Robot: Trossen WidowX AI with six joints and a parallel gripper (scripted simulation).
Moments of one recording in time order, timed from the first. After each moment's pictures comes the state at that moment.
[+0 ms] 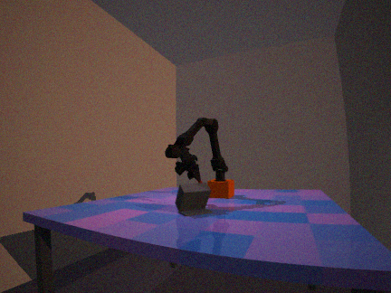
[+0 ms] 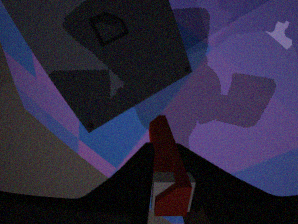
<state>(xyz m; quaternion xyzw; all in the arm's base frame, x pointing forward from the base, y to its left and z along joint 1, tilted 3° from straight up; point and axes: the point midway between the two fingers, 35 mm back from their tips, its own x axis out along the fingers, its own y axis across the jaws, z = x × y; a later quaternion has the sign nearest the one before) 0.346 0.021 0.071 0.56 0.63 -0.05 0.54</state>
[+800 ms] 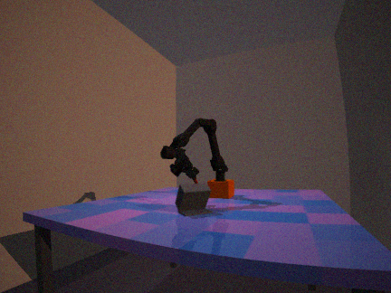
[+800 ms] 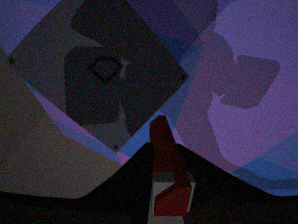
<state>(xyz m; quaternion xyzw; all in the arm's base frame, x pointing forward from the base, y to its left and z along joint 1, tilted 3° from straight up) 0.352 -0.004 0.074 0.67 0.59 -0.12 0.44</state>
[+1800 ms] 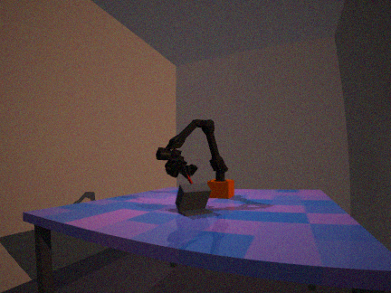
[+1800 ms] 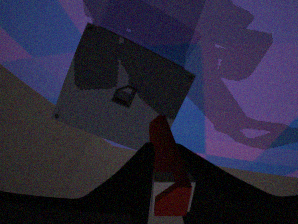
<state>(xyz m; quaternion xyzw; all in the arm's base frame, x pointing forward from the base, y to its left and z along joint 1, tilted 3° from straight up) 0.357 -0.037 0.079 0.77 0.53 -0.18 0.30</state>
